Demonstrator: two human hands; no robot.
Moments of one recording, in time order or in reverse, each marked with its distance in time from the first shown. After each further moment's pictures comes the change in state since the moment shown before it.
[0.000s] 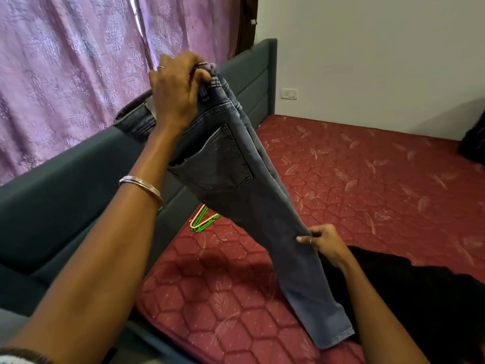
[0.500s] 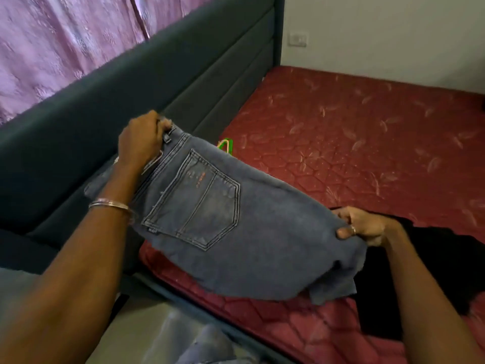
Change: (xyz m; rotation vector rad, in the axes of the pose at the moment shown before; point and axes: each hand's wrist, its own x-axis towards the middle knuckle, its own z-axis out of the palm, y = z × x) left_hand -0.148 -0.092 0.007 0.291 -0.526 -0.336; right_hand -0.047 -0.019 -0.059 0.192 -0.601 0.331
